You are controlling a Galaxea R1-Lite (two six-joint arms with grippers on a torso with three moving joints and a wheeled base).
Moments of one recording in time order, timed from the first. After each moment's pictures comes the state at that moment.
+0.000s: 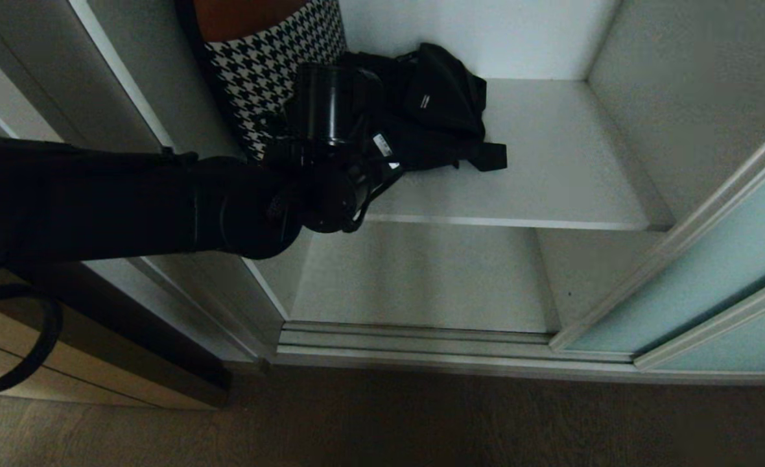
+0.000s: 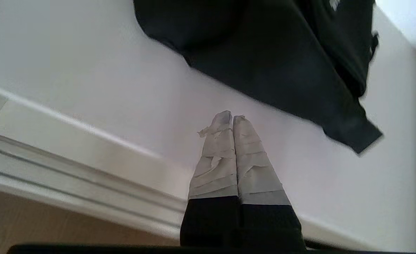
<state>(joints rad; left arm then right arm) -0.66 1.99 -1.68 -0.21 0.55 -0.66 0.00 0.00 0.00 0.00 0.01 -0.01</state>
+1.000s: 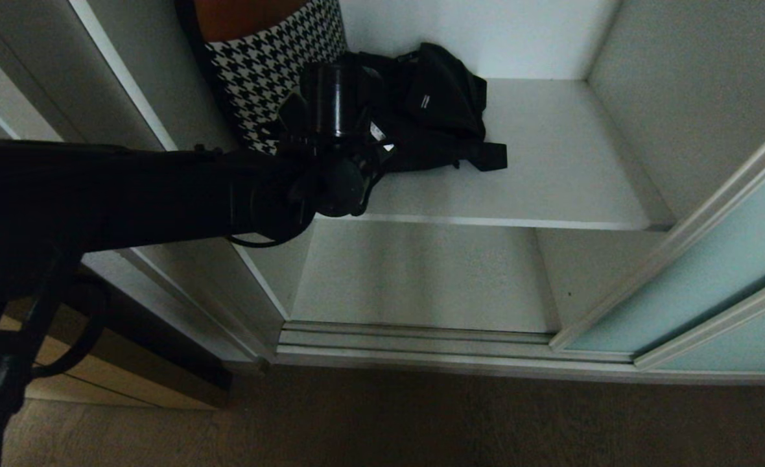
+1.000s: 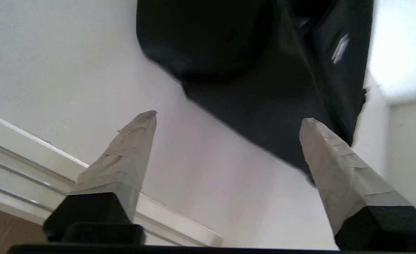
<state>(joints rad) -0.62 2.09 -1.84 -0.19 0.55 -0.82 0.00 0.00 0.00 0.00 0.01 -0.01</state>
